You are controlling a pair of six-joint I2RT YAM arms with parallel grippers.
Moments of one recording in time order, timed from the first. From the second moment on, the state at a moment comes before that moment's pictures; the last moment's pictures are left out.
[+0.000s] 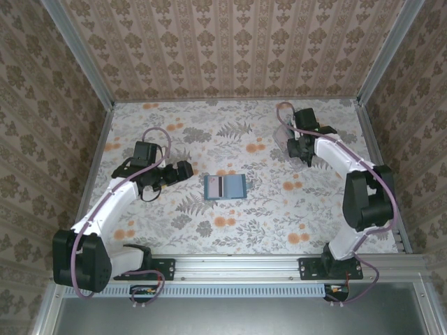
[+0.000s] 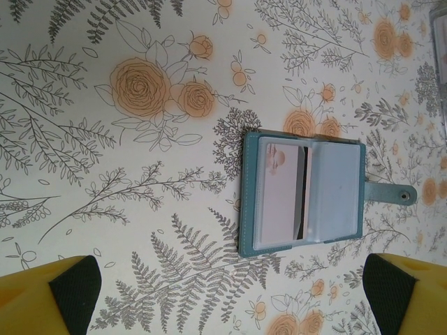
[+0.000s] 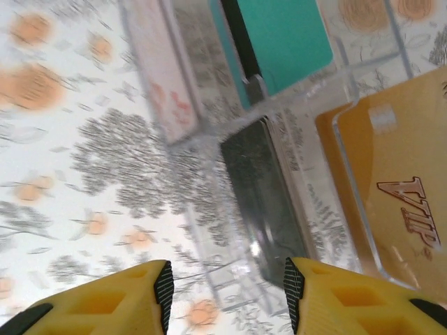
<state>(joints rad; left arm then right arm) -0.25 1.20 0.82 -0.60 0.36 -0.49 0.18 1.67 1.25 -0.64 0.16 0.06</state>
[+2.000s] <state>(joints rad) -0.39 1.32 0.79 -0.46 0.39 -0.59 0.75 1.88 1.16 -0.29 -0.11 0.84</state>
